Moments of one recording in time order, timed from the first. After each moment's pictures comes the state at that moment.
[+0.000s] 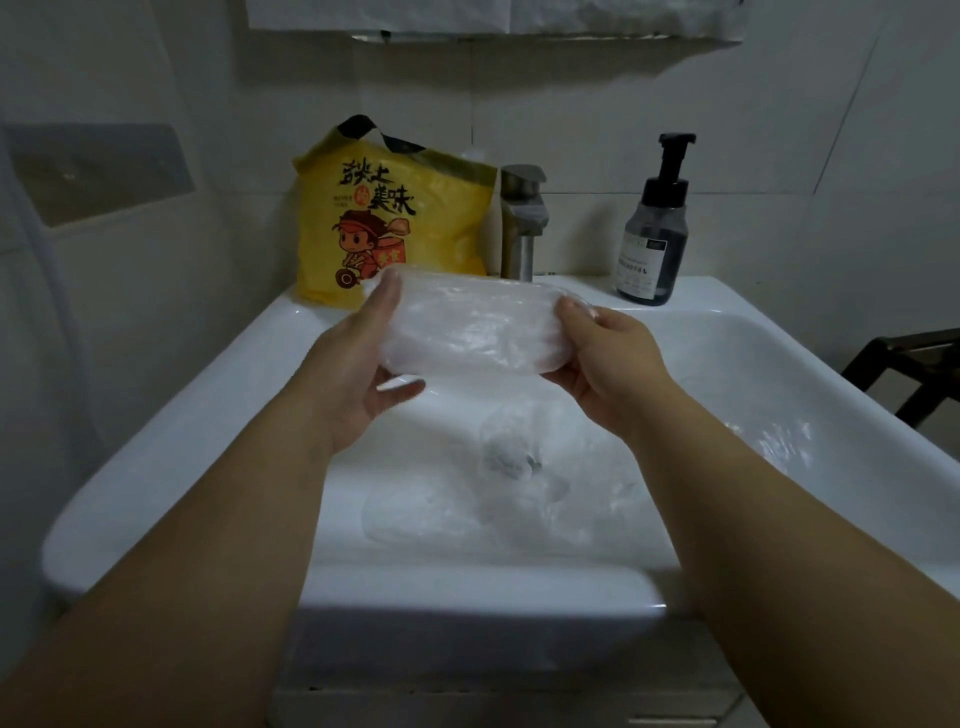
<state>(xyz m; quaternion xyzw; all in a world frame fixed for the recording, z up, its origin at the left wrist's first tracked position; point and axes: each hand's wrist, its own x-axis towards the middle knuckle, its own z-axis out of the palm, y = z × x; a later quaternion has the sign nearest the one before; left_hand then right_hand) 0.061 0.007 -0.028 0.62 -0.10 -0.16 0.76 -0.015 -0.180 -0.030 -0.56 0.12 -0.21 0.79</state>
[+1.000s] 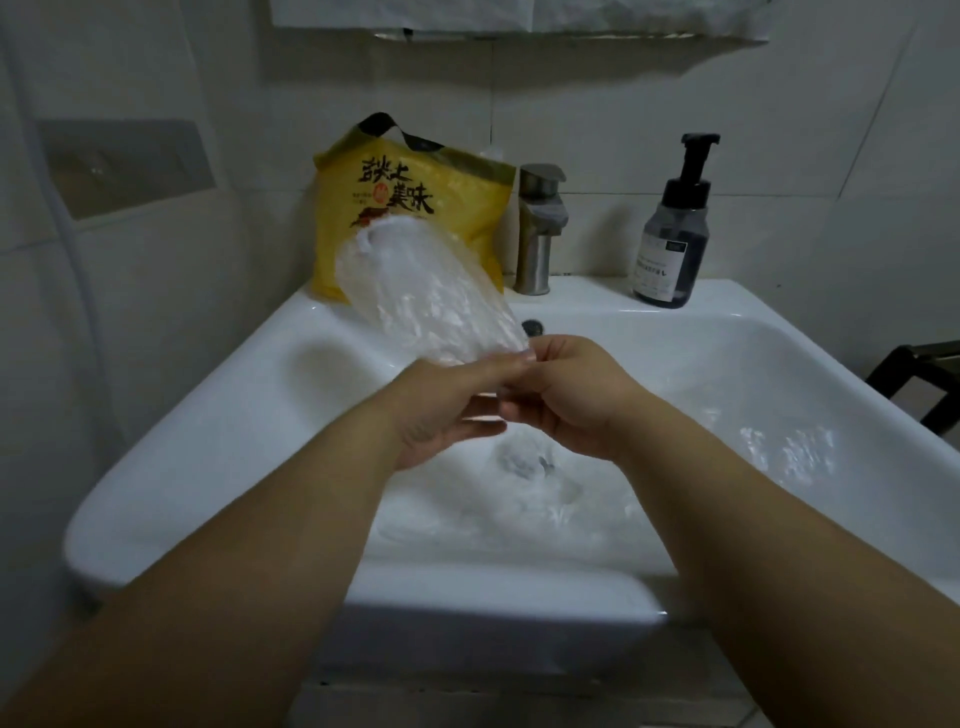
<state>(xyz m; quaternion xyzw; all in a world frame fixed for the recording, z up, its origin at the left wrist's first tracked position) 0.035 -0.021 -0.039 0.66 -0.22 -0.29 0.66 -0.022 -0.146 -0.028 -0.64 0.03 -0.01 0.77</state>
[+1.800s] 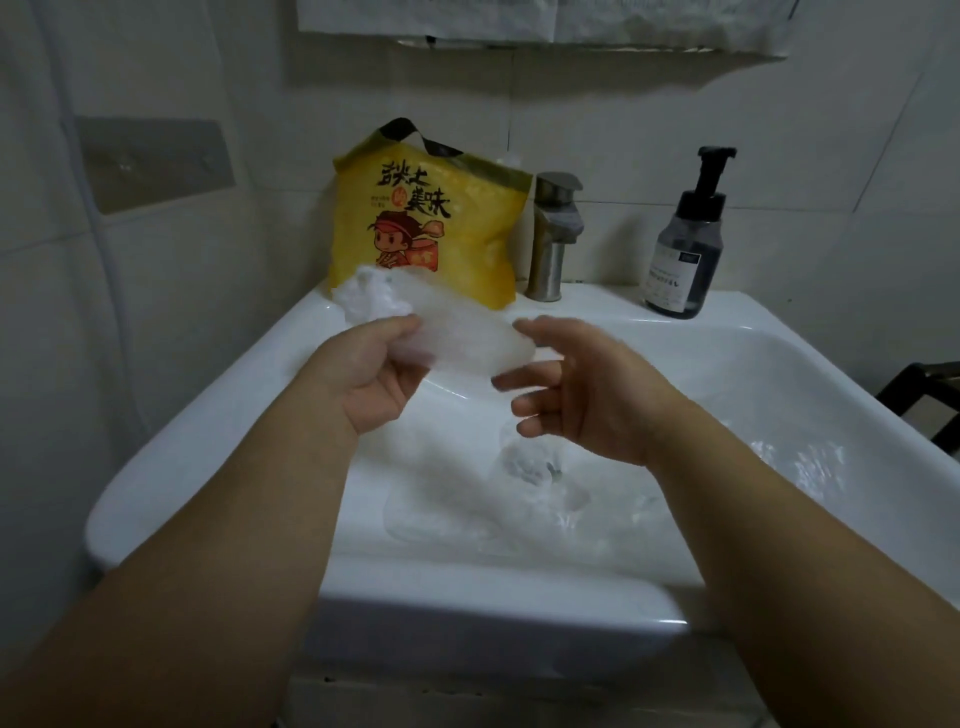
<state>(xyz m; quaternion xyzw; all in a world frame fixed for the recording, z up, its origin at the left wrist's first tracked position) 0.065 0.015 -0.022 0.46 -0.01 -0.22 0.86 -0.032 -0.153 -0.015 -0.59 0.01 0.05 0.80</state>
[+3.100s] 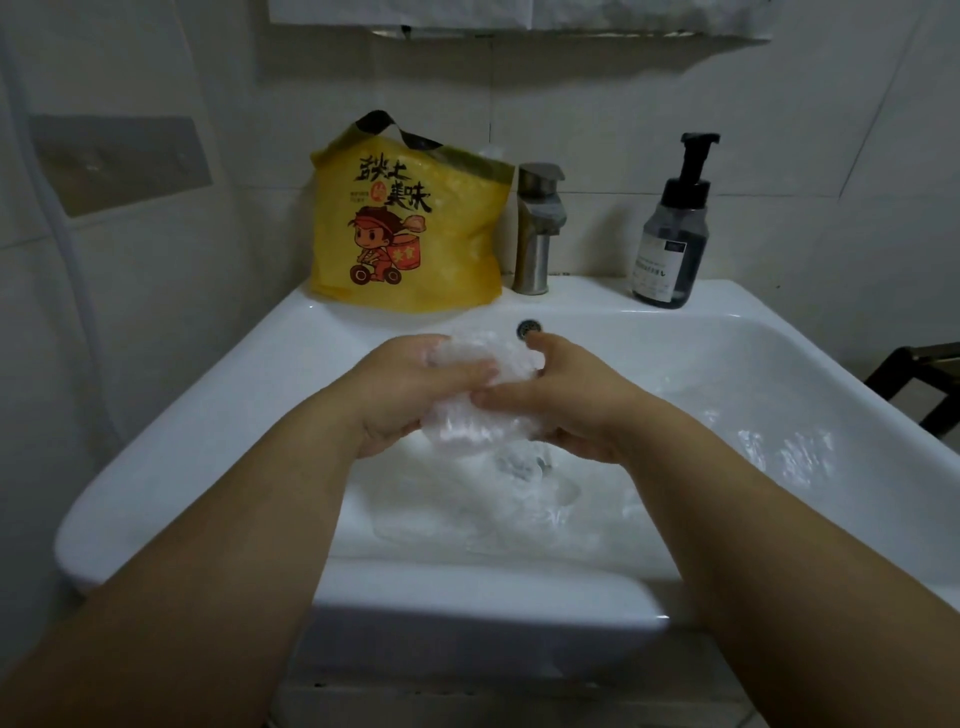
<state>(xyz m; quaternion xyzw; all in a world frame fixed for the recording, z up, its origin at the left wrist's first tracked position) 0.044 -0.002 -0.032 0.70 -0.25 -0.22 0.63 -0.014 -0.158 -0.039 -0.73 0.09 0.02 0.68</state>
